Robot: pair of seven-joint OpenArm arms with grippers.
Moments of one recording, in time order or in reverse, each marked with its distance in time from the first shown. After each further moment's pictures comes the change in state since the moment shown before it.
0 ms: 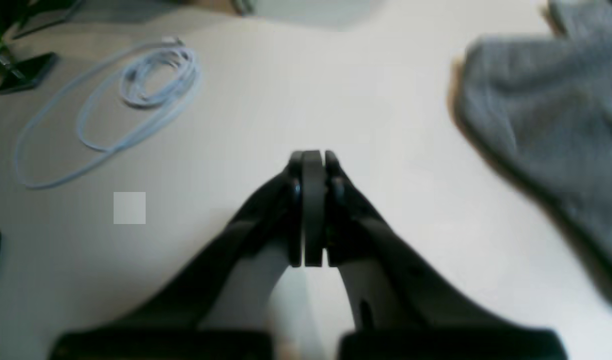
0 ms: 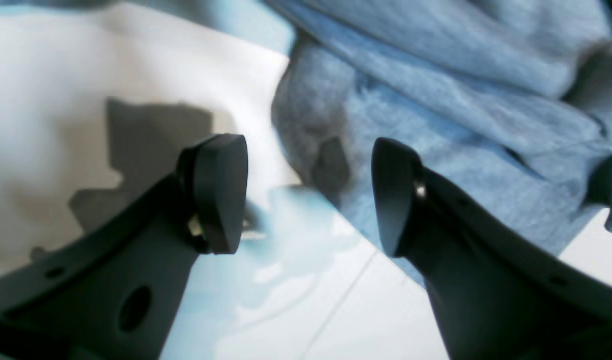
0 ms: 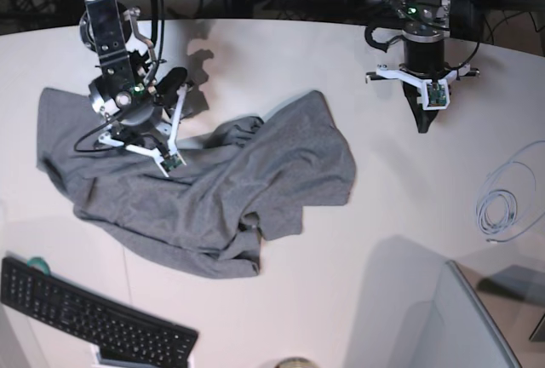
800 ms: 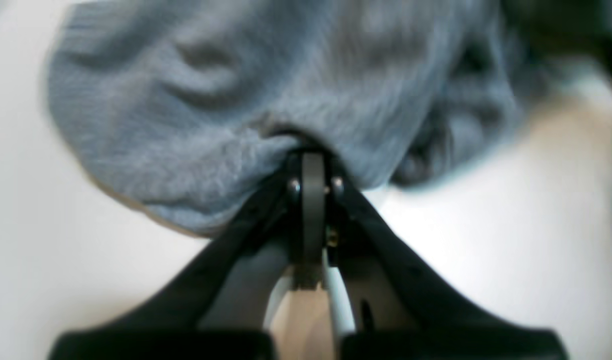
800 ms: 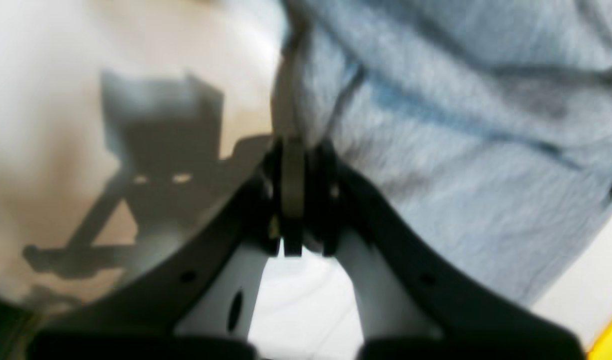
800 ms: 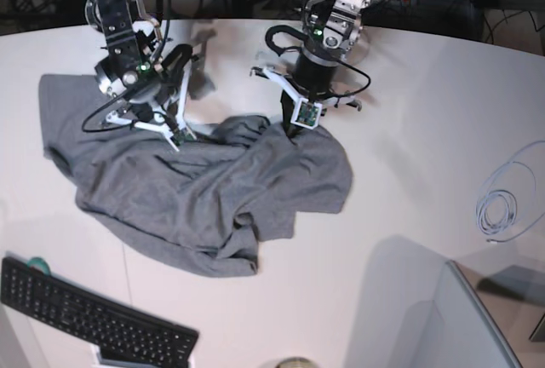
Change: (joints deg) left arm -14.4 2.2 26.0 -21.2 0.0 0.0 0.4; right arm -5.7 -1.1 -1.6 5.3 -0.9 5.2 -3.0
